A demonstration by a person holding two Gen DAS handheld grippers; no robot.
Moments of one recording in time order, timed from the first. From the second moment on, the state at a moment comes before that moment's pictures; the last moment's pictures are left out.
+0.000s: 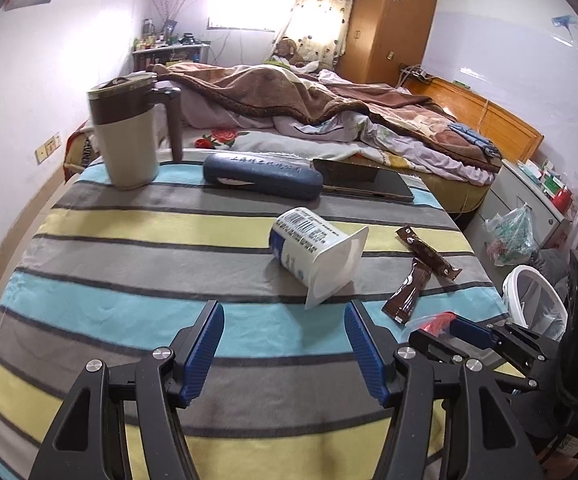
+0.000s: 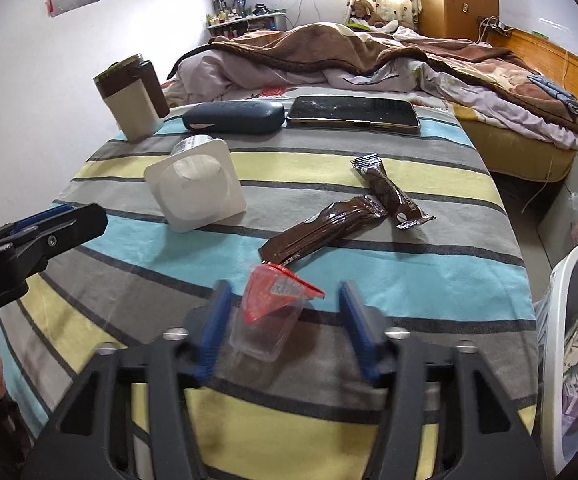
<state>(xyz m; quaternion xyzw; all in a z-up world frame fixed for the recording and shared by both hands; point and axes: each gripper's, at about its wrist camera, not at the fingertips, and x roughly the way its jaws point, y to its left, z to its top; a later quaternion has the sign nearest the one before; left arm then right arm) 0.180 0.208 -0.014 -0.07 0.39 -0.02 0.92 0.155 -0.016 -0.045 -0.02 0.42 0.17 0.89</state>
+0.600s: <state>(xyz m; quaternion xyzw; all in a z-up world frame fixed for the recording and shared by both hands) 0.234 0.189 -0.039 -0.05 0.39 0.01 0.92 0.155 -0.025 -0.046 0.00 0.42 0.18 0.89</state>
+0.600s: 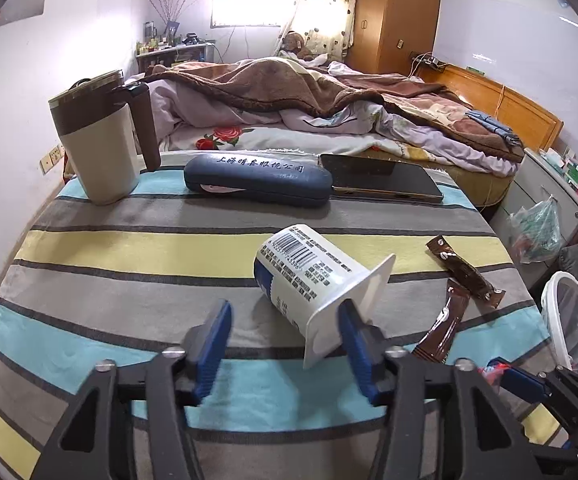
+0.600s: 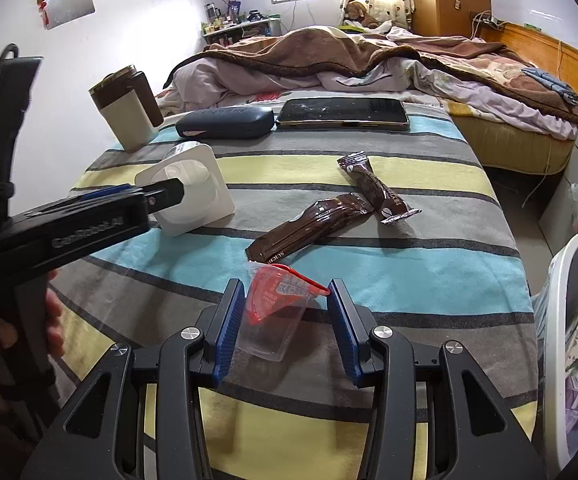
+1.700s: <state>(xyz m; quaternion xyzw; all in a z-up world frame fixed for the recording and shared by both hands) 0.201 0.193 -0.022 -0.06 0.38 0.00 0.92 0.141 -0.033 -0.037 0.01 0.40 0.16 0.90</state>
